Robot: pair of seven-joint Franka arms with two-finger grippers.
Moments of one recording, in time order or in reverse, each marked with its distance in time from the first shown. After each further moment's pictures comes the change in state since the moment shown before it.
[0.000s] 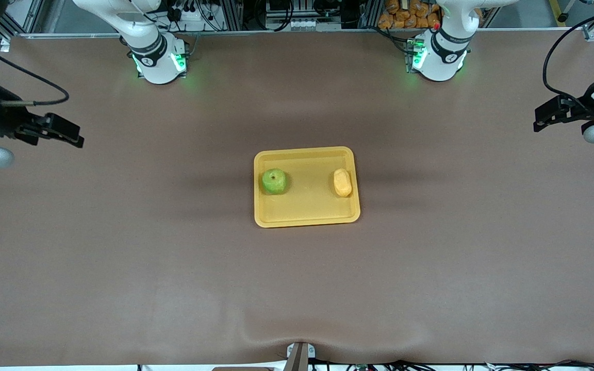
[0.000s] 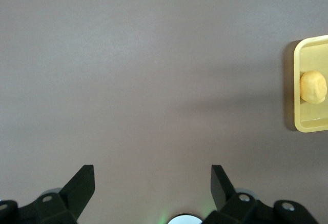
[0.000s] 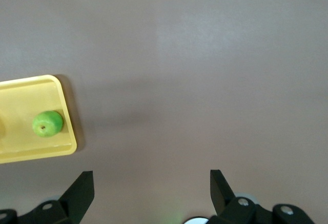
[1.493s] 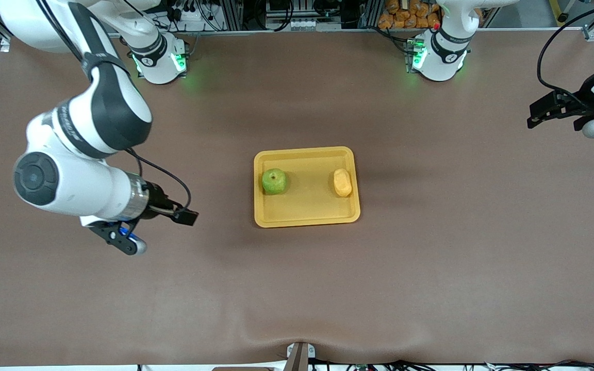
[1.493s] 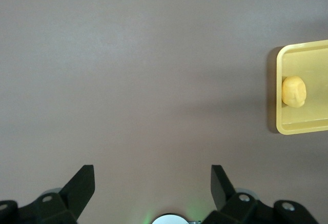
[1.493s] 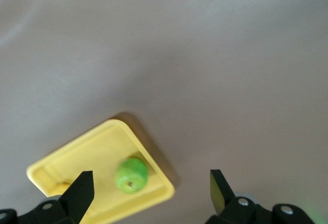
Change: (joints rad) left arm -0.009 -0.015 0.000 0.001 -0.042 -0.009 -0.046; right arm 0.146 0.420 0.088 0.156 0.078 0.232 0.585
